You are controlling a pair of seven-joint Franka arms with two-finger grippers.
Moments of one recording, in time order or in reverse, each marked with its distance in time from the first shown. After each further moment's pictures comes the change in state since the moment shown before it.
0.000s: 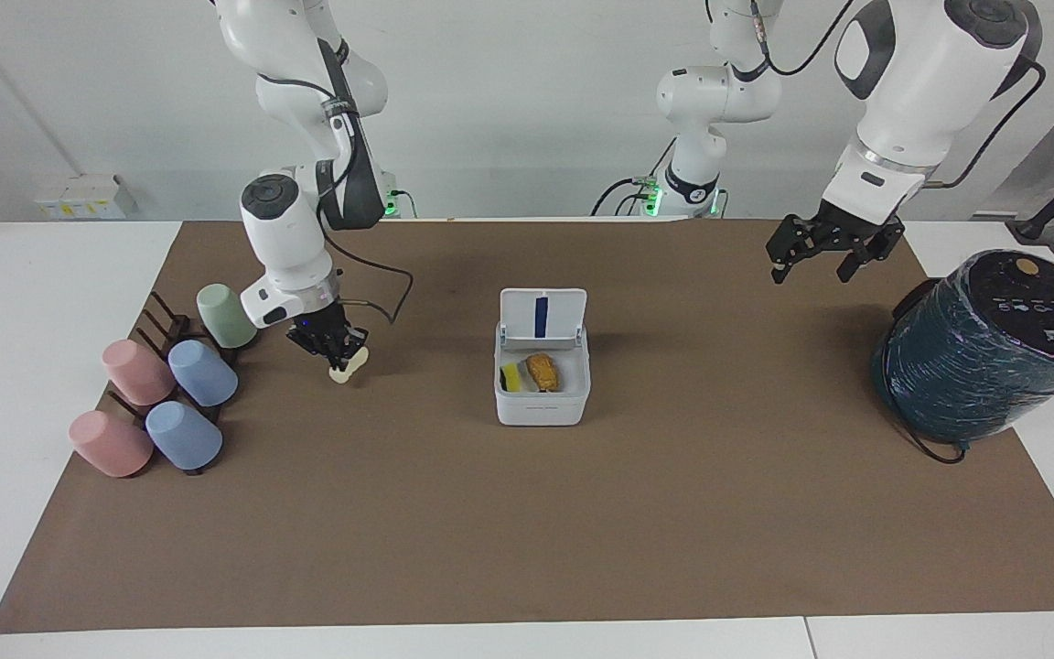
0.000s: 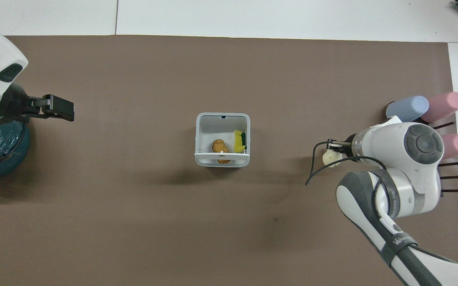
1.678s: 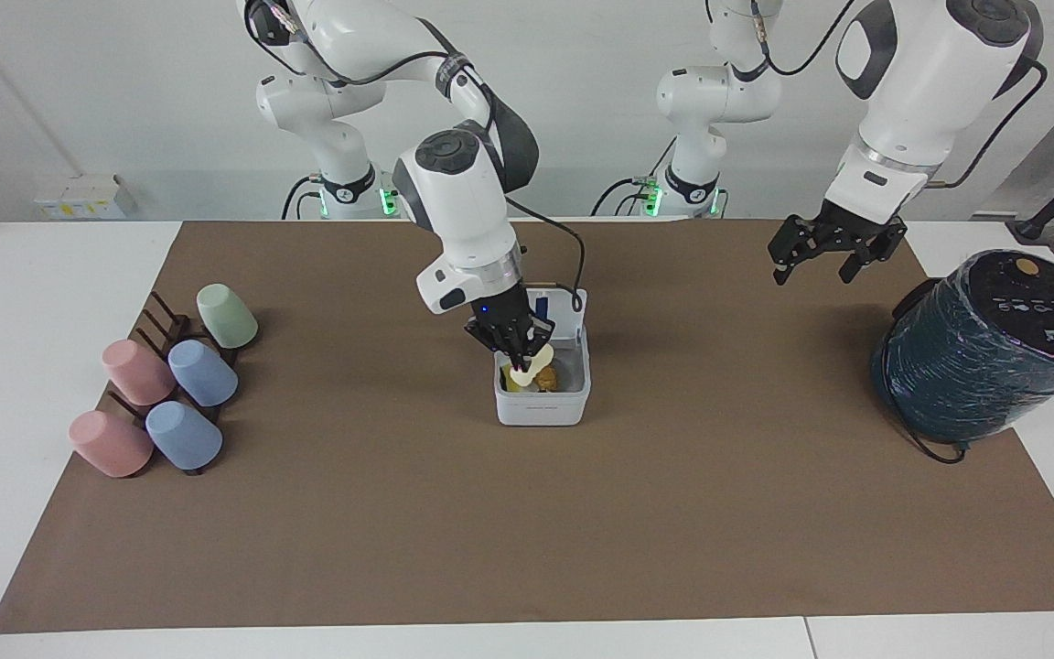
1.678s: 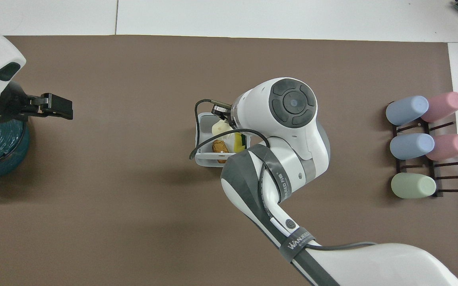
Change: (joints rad) left arm 0.001 0.000 0.003 0.000 0.001 0.010 0.000; right arm 0.387 0.302 0.026 0.603 0.107 -0.185 0.502
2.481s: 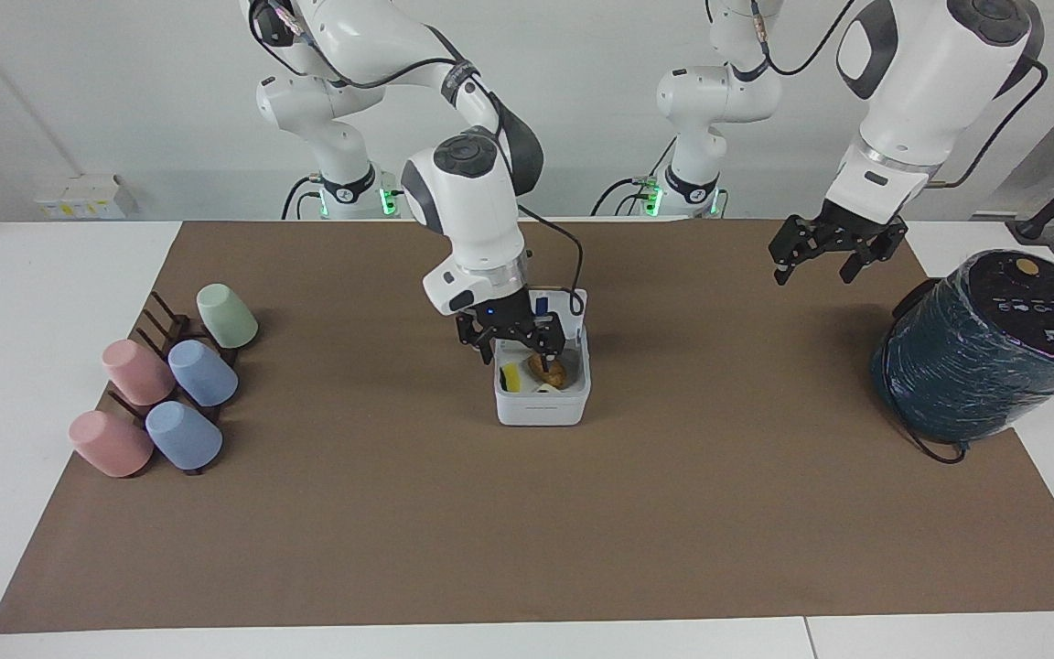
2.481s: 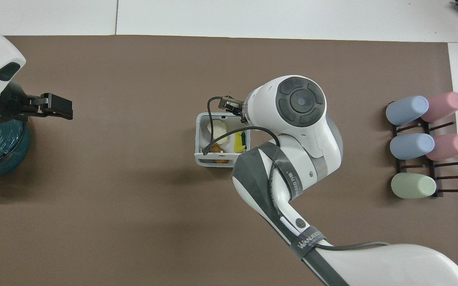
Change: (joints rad) left arm 0.000 0.000 0.000 0.000 0.000 0.000 0.000; right arm -0.037 -0.039 -0.015 -0.021 -0.110 -0.025 -0.002
